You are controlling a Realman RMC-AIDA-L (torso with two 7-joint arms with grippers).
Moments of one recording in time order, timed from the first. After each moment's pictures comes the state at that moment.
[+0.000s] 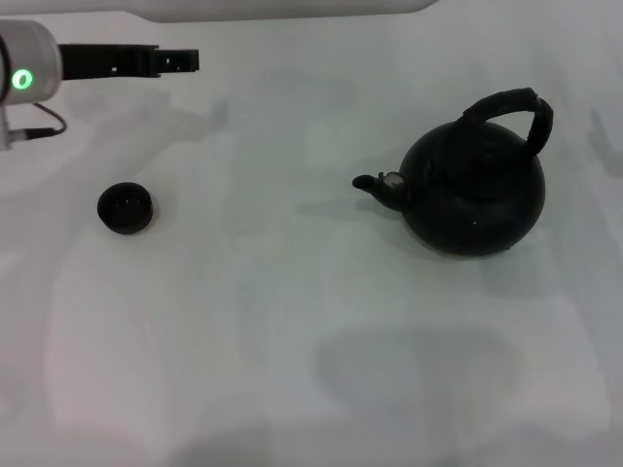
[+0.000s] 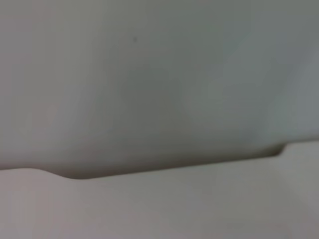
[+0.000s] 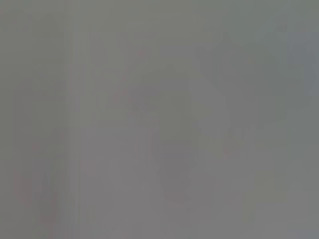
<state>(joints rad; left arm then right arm) -0.43 -2.05 1.33 1.18 2.24 0.90 -2.62 0.24 2.02 -2.02 -0.26 0.52 -1.20 0.16</state>
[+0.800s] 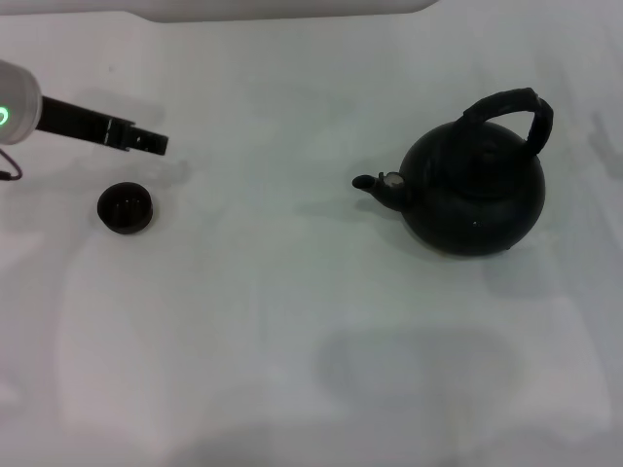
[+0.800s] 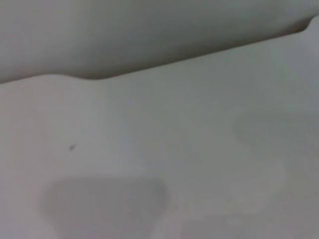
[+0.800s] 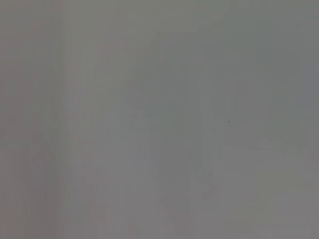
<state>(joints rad) -0.47 -2.07 1.29 1.28 2.56 1.21 -2.71 0.24 2.02 -2.02 -0.25 0.52 -1.20 0.16</state>
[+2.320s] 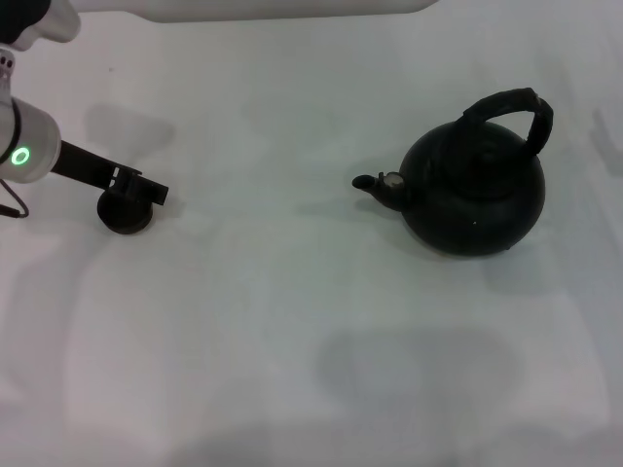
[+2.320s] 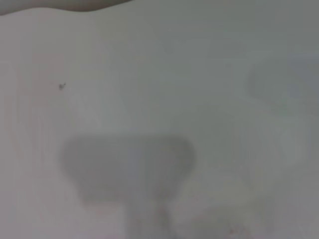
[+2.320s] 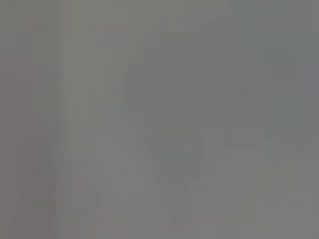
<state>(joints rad) -0.47 -2.07 1.40 1.24 2.66 1.25 -2.78 0.25 2.02 -2.01 -0.25 0.52 -1.19 0.16</state>
